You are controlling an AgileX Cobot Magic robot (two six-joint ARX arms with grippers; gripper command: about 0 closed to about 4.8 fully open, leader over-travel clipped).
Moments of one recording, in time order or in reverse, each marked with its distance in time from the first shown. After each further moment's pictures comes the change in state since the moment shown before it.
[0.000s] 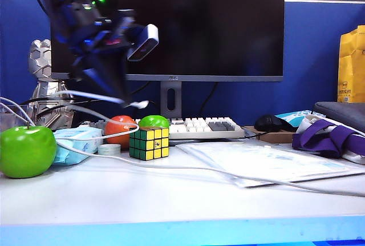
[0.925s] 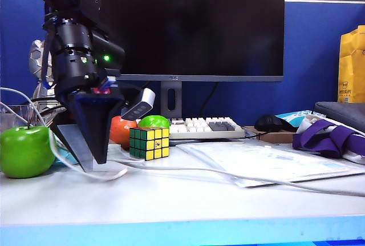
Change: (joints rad) left arm -0.002 0.195 -0.006 -0.156 -0.095 0.102; right arm 0.000 0.000 0.000 0.000 0.000 0.000
